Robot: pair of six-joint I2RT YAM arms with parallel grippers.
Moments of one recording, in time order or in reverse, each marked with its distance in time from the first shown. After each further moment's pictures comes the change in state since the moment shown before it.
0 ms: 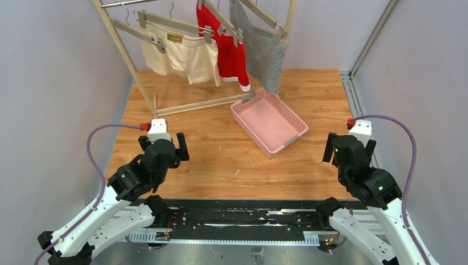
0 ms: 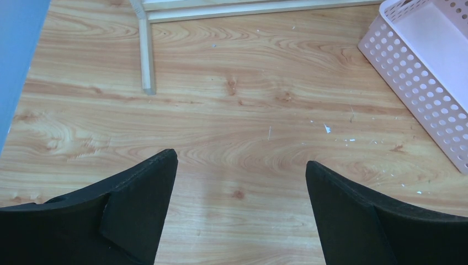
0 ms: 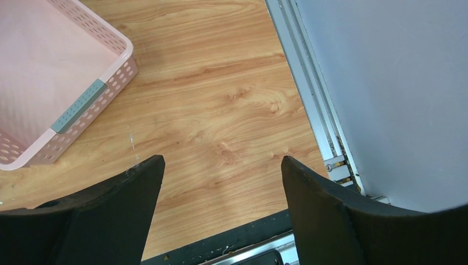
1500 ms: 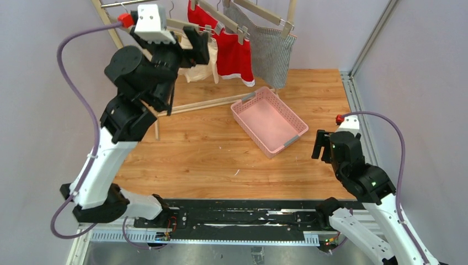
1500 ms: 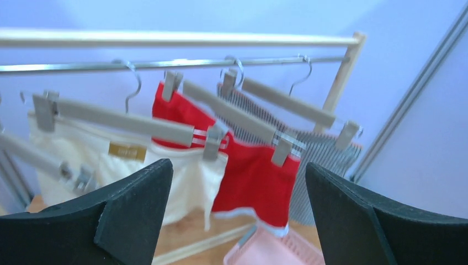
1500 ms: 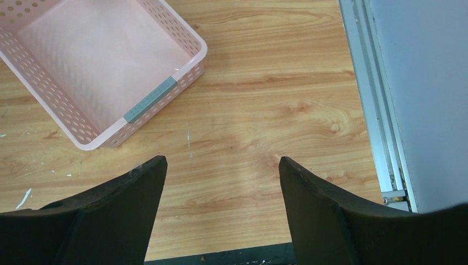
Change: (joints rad) left arm 0.000 0.663 1.131 0.378 0.173 0.470; right arm 0.000 0.005 -0.051 0.151 -0.195 -0.047
